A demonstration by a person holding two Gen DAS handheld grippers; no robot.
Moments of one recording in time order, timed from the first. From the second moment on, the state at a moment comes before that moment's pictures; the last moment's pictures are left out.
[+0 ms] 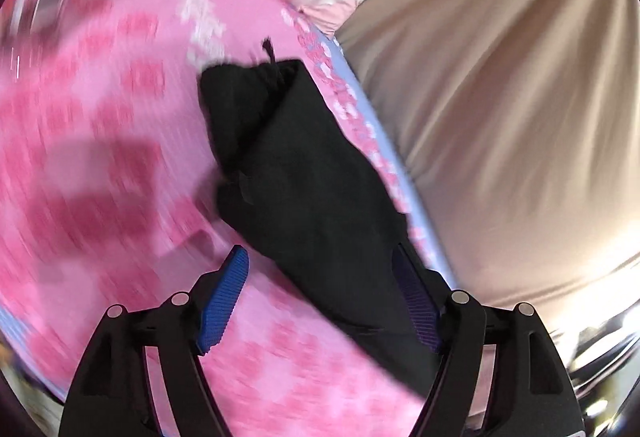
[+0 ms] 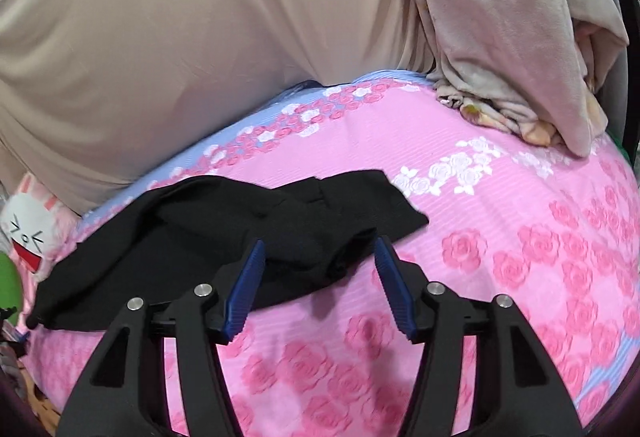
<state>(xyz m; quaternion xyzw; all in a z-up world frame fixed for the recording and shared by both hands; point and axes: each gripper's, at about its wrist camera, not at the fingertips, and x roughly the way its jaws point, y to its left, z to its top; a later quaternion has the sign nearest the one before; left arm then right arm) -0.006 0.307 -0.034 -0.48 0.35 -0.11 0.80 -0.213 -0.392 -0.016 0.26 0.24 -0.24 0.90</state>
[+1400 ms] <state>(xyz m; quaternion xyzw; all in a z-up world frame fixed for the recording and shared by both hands) 0.116 0.361 -0.008 -0.41 0.44 -0.05 0.80 -0.068 -0.381 0.060 0.36 0.19 -0.07 0.91</state>
